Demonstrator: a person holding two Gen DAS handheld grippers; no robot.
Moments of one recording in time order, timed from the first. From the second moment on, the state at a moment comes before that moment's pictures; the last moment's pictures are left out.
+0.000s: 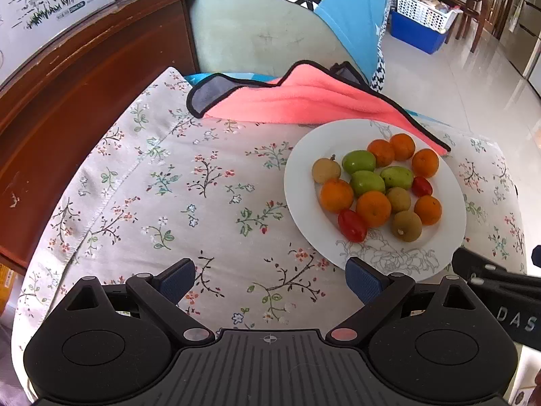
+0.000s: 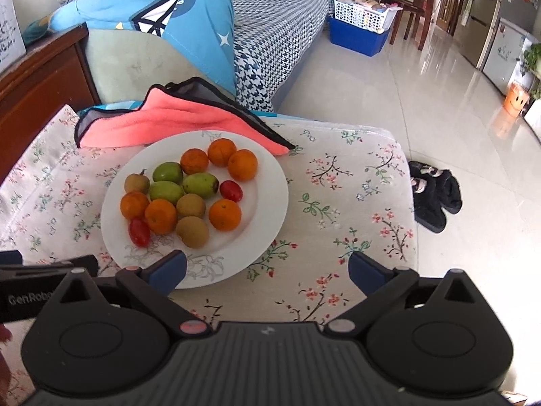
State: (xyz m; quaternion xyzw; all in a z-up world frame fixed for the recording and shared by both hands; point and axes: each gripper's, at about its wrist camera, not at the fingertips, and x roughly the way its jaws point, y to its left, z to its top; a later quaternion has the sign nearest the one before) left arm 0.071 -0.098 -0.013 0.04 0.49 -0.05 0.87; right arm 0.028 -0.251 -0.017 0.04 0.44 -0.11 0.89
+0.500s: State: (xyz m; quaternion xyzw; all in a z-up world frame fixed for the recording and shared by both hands) left arm 0.071 -0.101 -0.013 0.05 0.48 -0.05 0.87; right arm 0.030 -0.250 -0.020 0.03 0.45 -0.11 0.89
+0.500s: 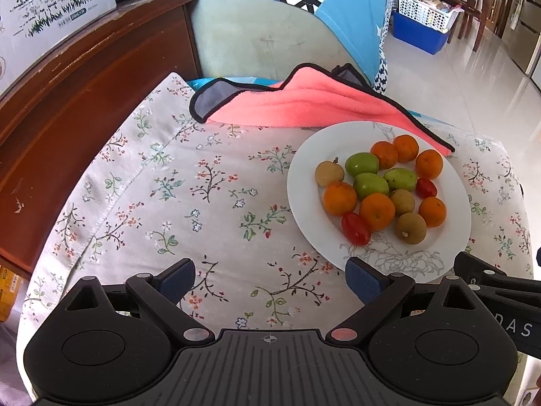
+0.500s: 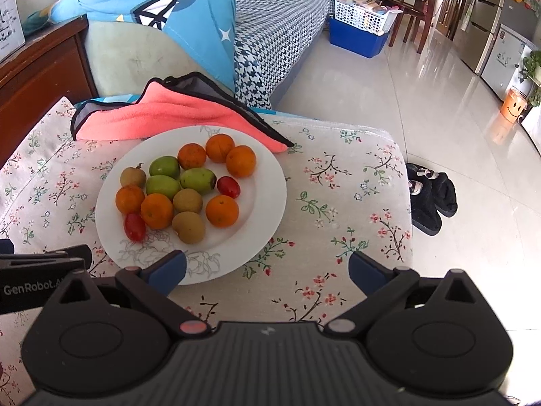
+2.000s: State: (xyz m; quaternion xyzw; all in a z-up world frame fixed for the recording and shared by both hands) left arm 0.056 -0.072 -0.018 0.09 0.49 -0.03 0.87; right arm 0.022 -0.224 -0.026 0.03 0.41 -0.02 0.91
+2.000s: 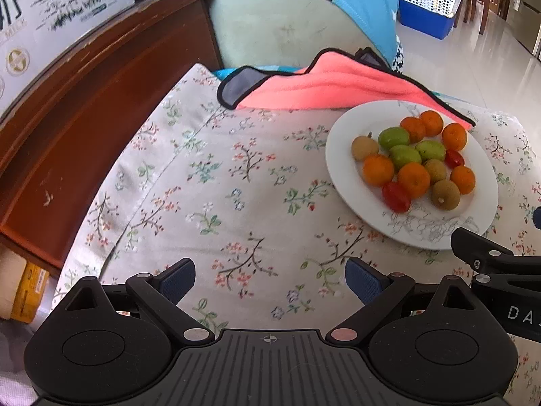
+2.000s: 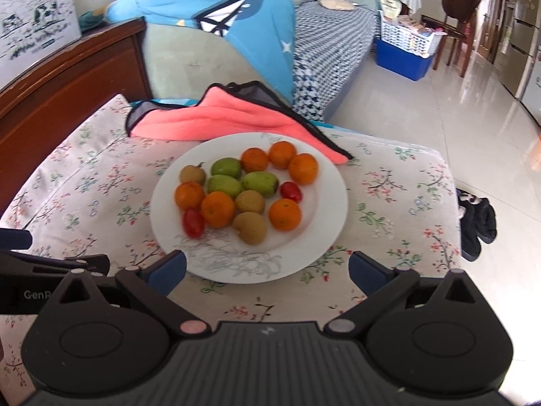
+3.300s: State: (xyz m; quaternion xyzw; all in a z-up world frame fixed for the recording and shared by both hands) left arm 0.045 0.004 -0.032 0.08 0.50 0.01 0.86; right arm -0.023 -0.121 -0.094 -0.09 0.33 0.21 0.92
